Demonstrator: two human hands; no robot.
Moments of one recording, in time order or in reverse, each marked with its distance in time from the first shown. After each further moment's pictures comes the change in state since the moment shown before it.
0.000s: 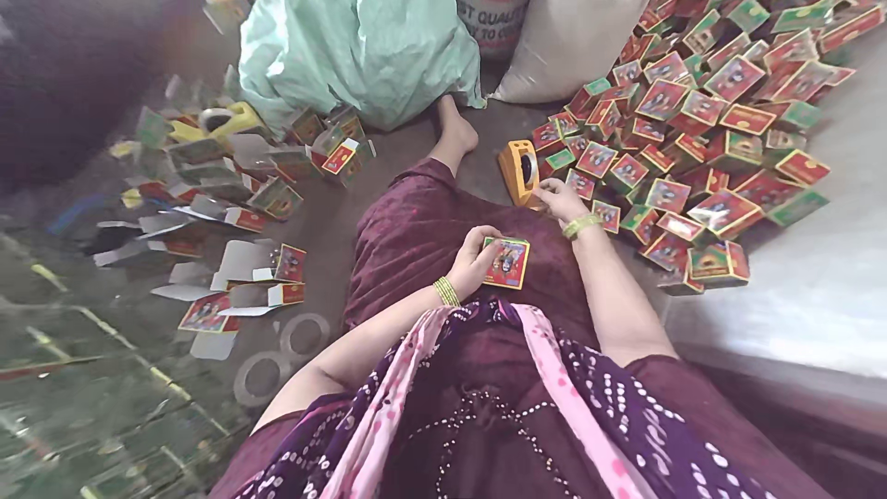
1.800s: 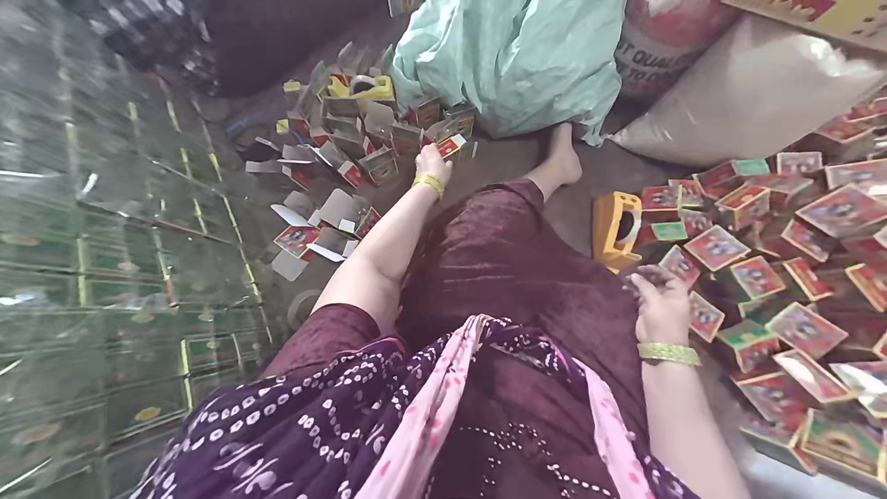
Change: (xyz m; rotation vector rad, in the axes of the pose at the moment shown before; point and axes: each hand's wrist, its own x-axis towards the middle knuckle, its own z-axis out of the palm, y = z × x) left_hand 0.110 0.000 -0.303 0.891 0.739 -0.483; right_hand -0.056 0.003 0.031 0.416 0.242 -0.143
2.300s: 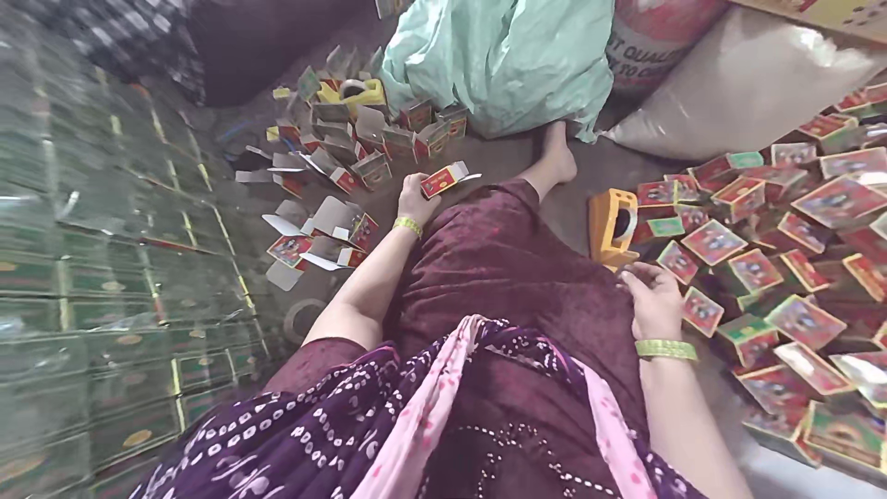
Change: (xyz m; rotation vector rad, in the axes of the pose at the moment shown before) left_hand -0.060 -0.060 0.016 -0.163 0.153 0.233; right_hand 0.004 0.004 0.004 -0.130 -0.024 -0.023
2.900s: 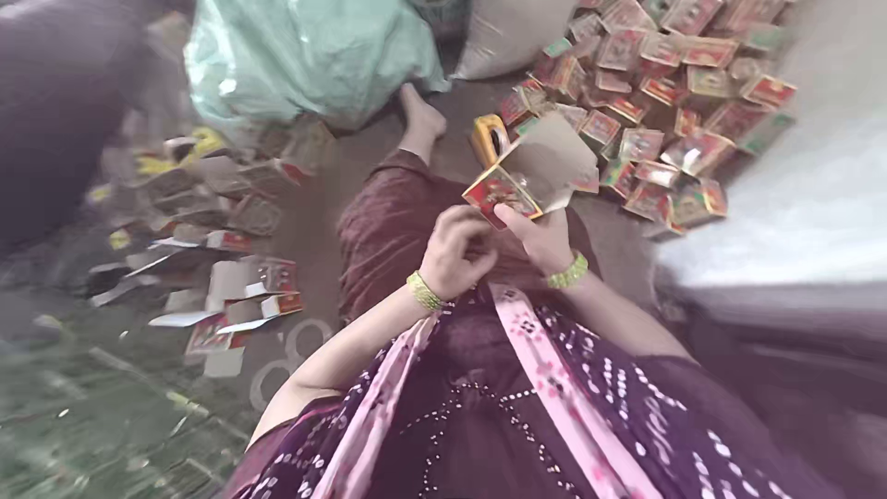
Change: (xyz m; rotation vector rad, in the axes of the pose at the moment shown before) left_hand -0.227 0.213 0.012 -0.544 -0.219 1.009; right_hand -0.129 -0.081 -0.009 0.426 -0.031 -0.345
